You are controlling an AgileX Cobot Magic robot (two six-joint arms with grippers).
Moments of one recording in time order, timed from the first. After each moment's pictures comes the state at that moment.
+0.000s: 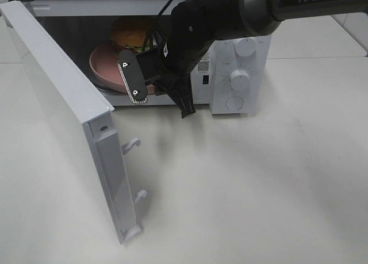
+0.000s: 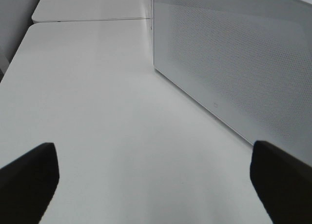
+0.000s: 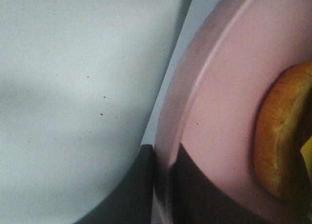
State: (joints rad) left arm 0.00 -0.01 -0.50 -0.08 1.05 0.09; right arm 0.66 2.19 -1.64 -0.20 0.44 -1.27
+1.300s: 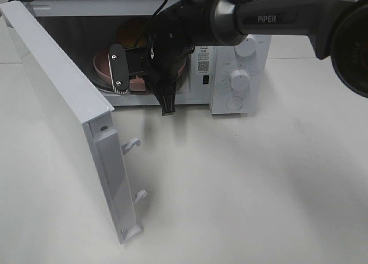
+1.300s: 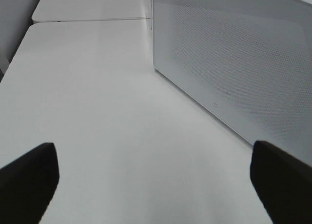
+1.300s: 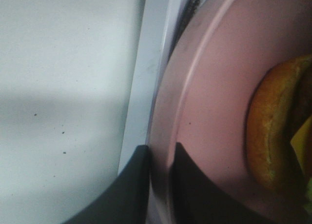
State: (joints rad) left arm 0.00 -0.01 -0.50 -0.08 1.05 0.09; right arm 0.67 2.34 -1.86 -0.24 0.49 -1.05
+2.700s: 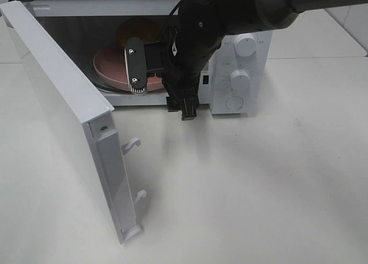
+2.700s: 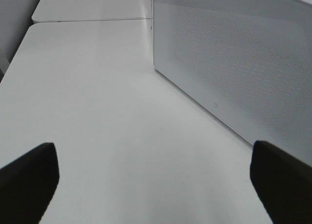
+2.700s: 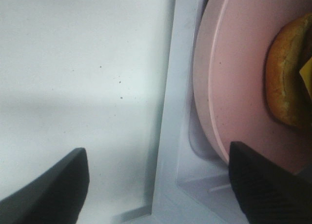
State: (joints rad) left arm 0.00 -0.01 -0.50 -0.08 1.05 0.09; right arm 0.67 2.10 -1.55 -0.26 0.47 -0.97
